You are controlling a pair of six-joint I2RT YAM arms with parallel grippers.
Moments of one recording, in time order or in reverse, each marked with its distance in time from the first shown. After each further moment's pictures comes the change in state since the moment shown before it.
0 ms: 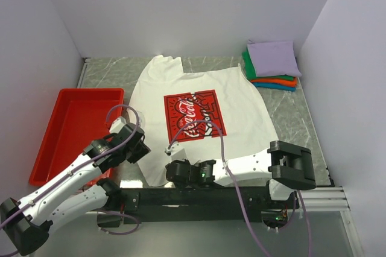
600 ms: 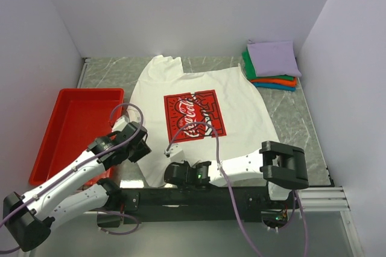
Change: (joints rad) left arm 0.000 0.054 0.006 0.014 0.002 0.043; right arm 0.003 0.068 0.013 -0.007 0.031 0.000
